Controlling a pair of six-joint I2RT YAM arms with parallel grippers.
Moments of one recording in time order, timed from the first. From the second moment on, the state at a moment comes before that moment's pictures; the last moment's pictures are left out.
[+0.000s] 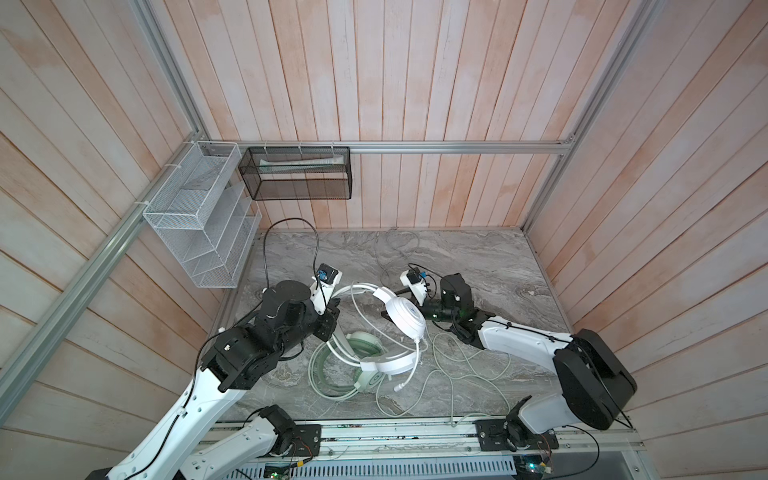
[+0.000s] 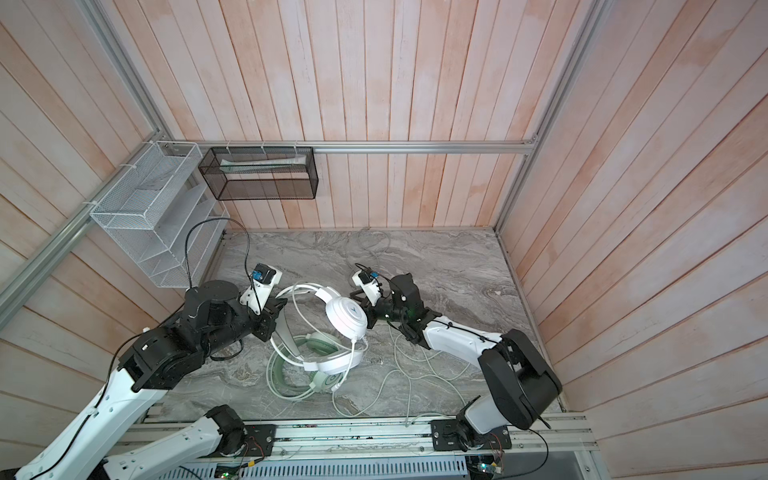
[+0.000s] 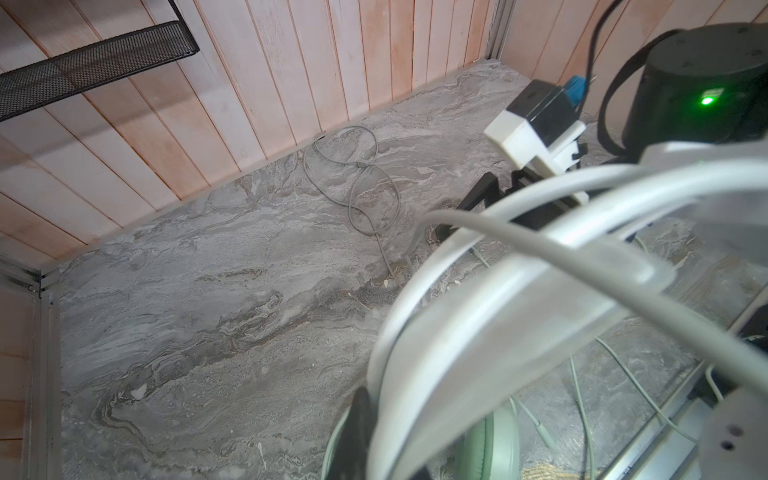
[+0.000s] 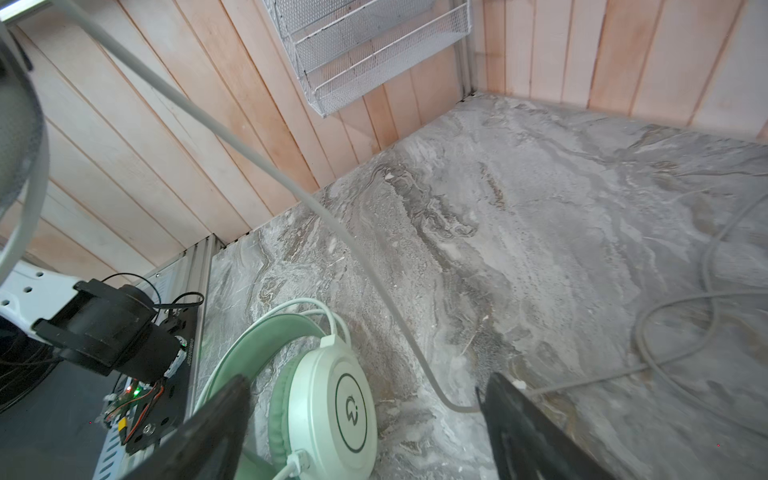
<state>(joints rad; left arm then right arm) -0.67 0.87 1.18 -0.85 -0.10 0.00 0.67 1.53 0.78 0.45 -0.65 0.19</state>
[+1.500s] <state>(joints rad) -0.67 0.82 1.13 -0.84 -0.03 0.00 0.56 1.27 0.96 0.30 -0.25 0.03</state>
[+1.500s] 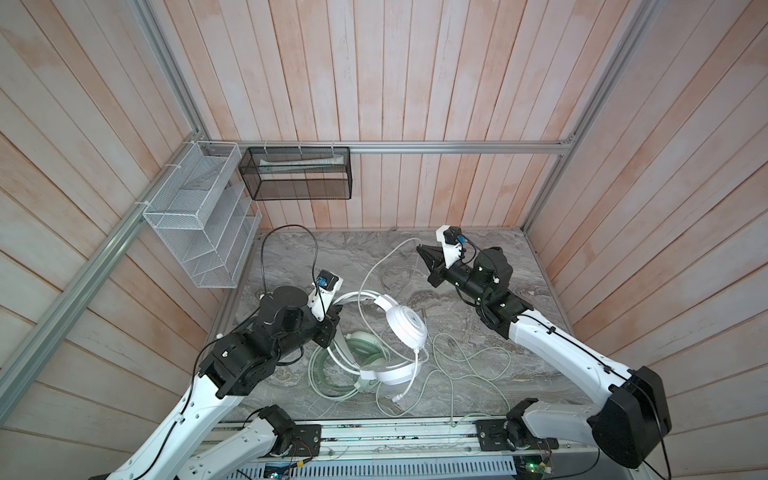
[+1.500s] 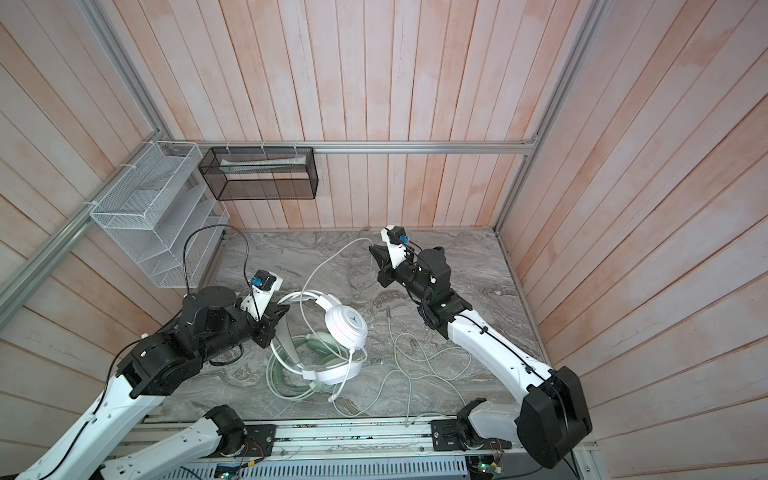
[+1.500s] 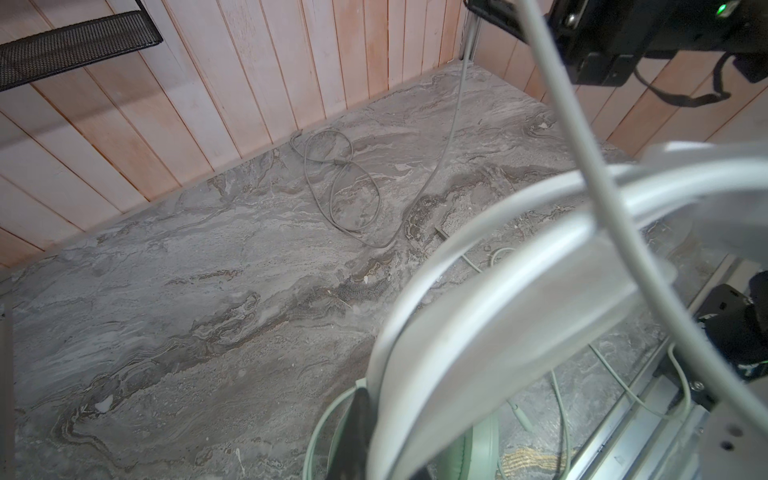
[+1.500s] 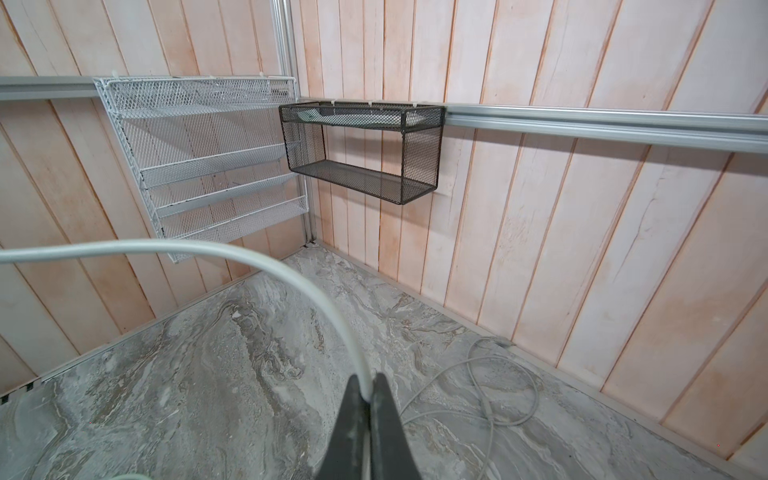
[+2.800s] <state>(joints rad) -0.62 0.89 1.27 -0.76 -0.03 -0.29 0.70 1.37 0.71 0.54 -0.29 0.21</state>
